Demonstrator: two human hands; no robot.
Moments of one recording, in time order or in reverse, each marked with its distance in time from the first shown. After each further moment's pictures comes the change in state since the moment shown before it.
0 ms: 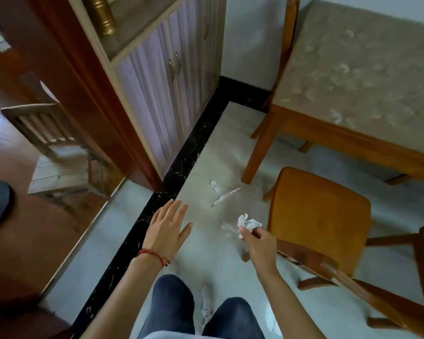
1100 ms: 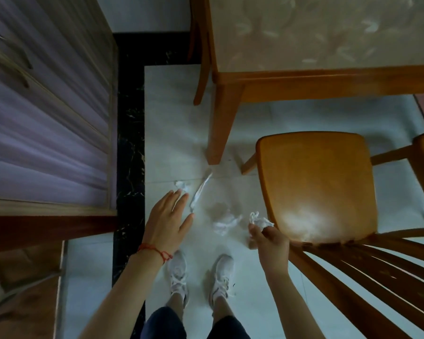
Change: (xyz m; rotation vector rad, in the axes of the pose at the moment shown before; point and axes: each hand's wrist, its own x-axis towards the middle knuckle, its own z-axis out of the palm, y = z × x) left_hand 0.314 0.013 0.084 -0.008 -0.066 0.550; right_hand 0.196 0.059 0.058 0.129 0.442 0.338
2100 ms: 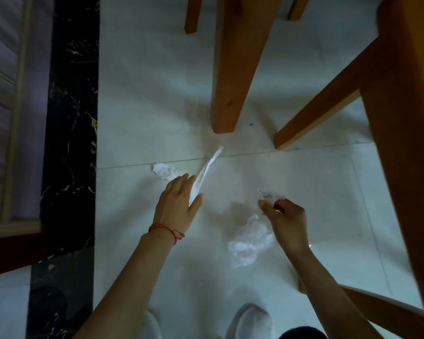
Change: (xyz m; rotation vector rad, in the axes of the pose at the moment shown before) left_hand 0.166 -0.145 0.429 -0.250 -0.055 -0.120; right_hand 0.297 0.274 0.201 -0.025 -0.033 -0.147
